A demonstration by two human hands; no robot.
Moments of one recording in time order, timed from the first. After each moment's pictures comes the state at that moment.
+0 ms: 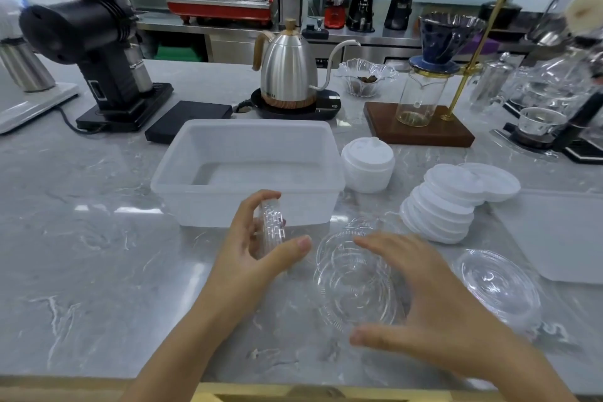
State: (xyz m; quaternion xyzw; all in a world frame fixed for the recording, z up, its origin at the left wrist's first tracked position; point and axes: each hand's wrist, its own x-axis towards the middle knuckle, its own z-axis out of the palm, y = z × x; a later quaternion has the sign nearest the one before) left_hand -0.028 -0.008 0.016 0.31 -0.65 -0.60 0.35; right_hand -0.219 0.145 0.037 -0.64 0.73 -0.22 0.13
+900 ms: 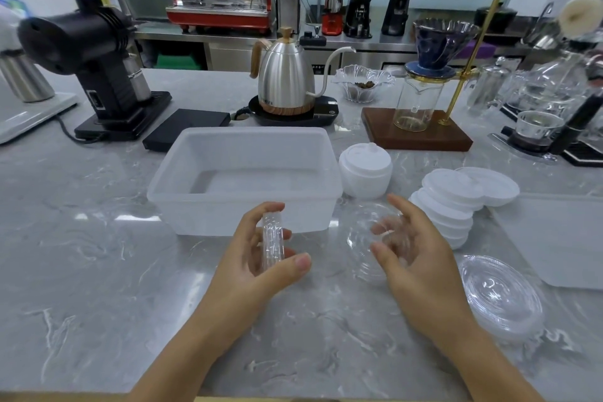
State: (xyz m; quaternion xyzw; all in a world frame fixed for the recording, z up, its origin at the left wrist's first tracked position) left_hand -0.025 -0.003 0.020 0.28 -0.65 -0.62 0.33; right_hand -0.222 0.110 0.013 -0.42 0.68 -0.59 0.15
